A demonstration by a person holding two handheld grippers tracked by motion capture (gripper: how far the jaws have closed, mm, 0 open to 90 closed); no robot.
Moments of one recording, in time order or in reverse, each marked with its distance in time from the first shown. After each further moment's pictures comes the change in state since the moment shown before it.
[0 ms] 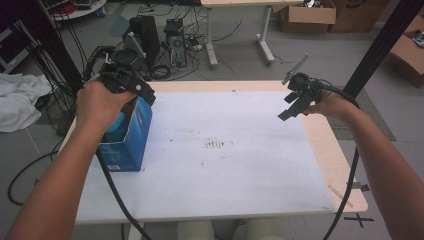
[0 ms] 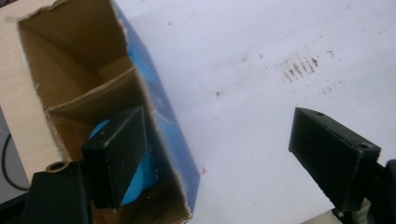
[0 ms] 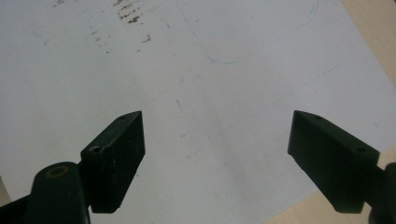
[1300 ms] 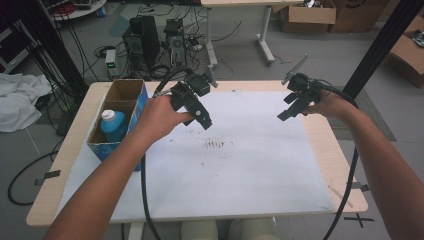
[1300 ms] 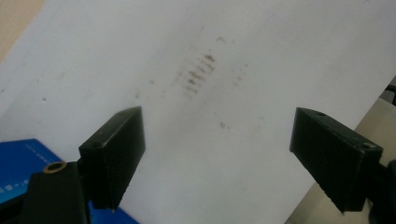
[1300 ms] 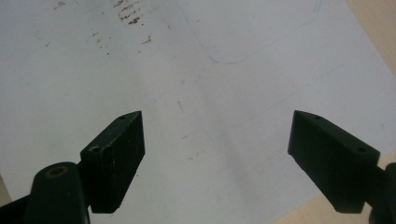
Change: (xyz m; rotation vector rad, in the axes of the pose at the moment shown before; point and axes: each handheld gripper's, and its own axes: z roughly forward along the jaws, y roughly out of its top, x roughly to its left) left arm -0.119 0.028 0.058 0.057 -0.171 0.487; right arm -0.003 -0.001 0.004 -0.002 0.013 0.010
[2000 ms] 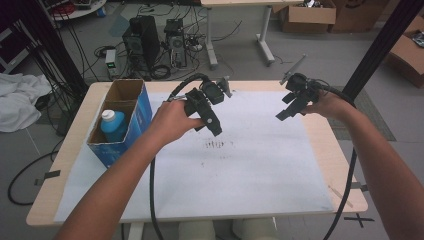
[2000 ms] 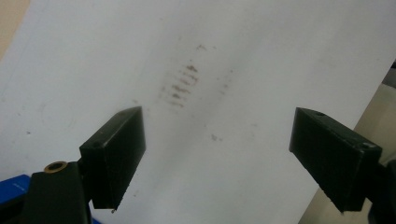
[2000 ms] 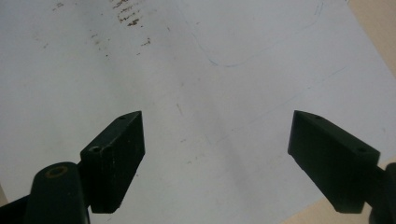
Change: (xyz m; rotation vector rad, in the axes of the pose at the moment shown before) left arm -0.016 0.012 0.021 0.015 -0.012 0.113; right arm -0.001 0.003 0.004 0.001 0.003 -0.008
